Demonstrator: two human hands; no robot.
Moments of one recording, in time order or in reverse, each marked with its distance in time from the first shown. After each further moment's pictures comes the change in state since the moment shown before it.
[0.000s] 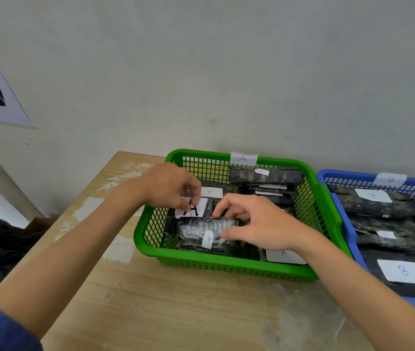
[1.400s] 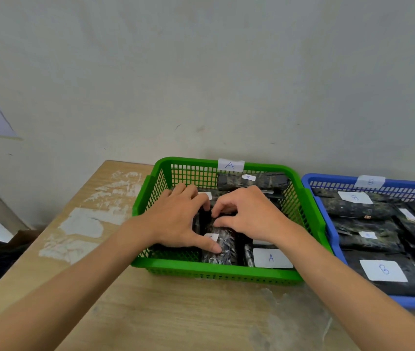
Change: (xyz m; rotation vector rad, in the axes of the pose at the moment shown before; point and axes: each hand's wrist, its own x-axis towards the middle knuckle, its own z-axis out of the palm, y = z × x) left_hand -0.008 0.049 0.035 0.091 0.000 -0.034; right_hand 0.015 -0.006 -0.014 -0.338 0.196 0.062
